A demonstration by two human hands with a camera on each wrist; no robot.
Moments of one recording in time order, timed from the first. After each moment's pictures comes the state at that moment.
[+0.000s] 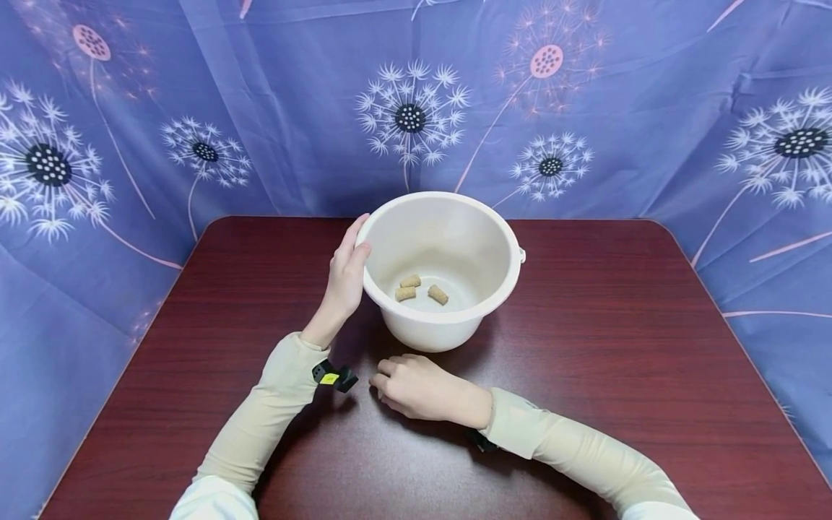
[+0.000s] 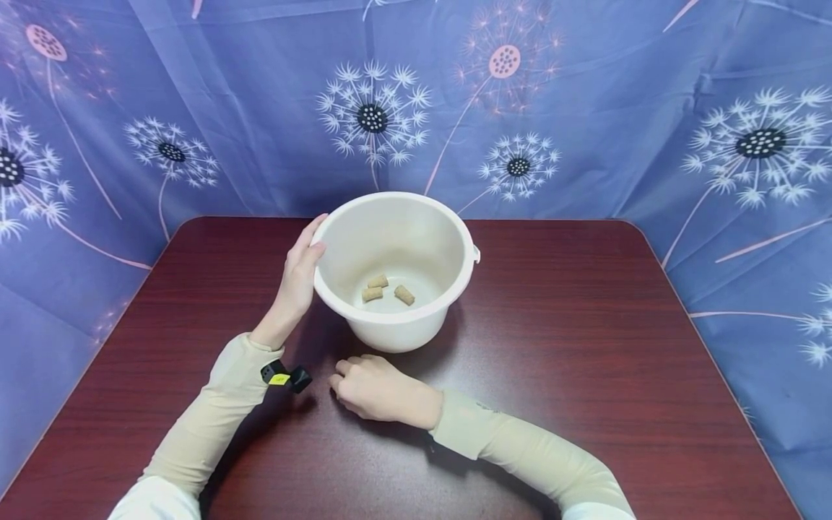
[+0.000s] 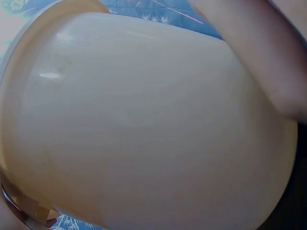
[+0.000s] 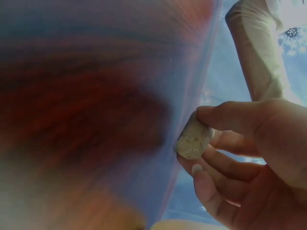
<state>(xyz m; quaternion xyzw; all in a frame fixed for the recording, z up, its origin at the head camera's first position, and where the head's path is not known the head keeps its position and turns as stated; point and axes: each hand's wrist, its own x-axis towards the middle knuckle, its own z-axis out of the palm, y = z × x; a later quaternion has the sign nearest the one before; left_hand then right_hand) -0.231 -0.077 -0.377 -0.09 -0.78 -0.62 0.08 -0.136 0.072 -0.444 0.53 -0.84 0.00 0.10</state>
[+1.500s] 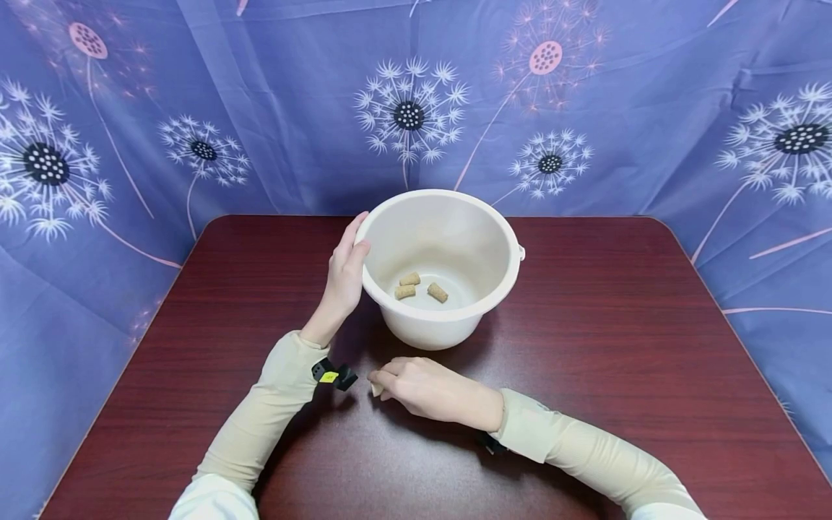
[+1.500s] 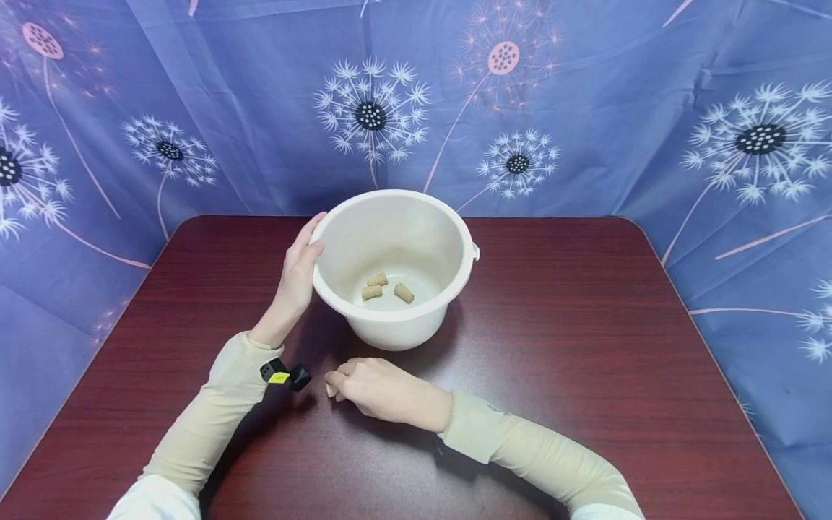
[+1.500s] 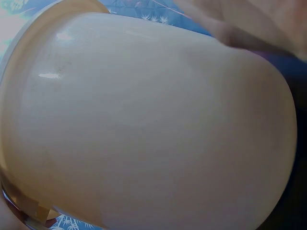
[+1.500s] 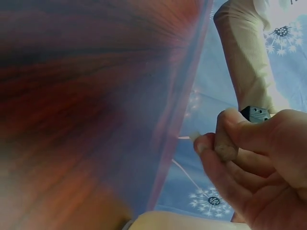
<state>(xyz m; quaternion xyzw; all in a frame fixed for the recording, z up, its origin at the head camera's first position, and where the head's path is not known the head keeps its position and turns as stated) -0.232 -0.077 -0.378 -0.09 -0.78 -0.61 0.08 -0.130 0.081 -0.431 0.56 -0.81 0.12 0.12</state>
